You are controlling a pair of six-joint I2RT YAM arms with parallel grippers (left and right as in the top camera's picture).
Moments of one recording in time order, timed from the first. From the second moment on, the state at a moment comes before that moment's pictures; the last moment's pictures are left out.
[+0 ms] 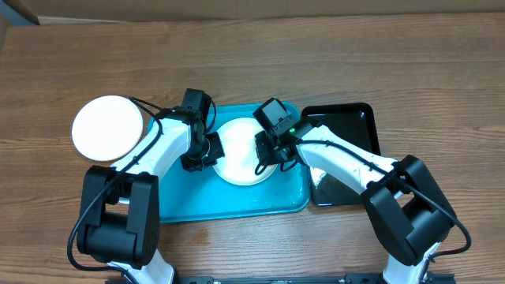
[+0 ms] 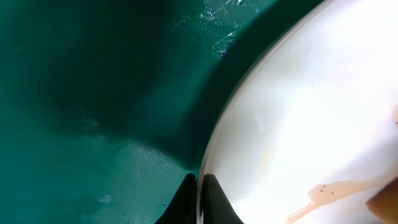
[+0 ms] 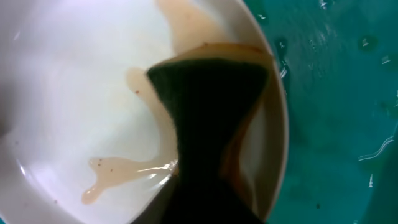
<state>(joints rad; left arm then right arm) -0.21 1.82 1.11 -0.80 0.13 -0.52 0.67 1.93 1.27 -0.59 -0.07 0.46</state>
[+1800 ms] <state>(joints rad) -0.21 1.82 1.11 -0.79 0.09 -0.52 0.62 1.93 1.34 -0.46 -0.34 0.54</state>
